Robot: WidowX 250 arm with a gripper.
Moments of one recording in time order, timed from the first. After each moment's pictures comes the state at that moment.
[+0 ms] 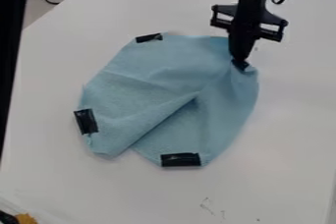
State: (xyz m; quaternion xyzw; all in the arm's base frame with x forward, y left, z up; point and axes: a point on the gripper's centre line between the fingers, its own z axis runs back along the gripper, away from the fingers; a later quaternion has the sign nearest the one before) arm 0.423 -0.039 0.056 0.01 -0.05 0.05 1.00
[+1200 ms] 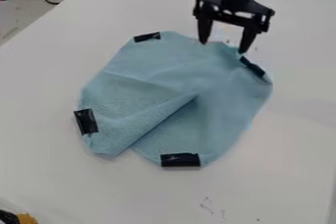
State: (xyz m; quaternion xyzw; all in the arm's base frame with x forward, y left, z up) arm 0.394 -0.018 0.101 0.05 -0.08 0.09 0.99
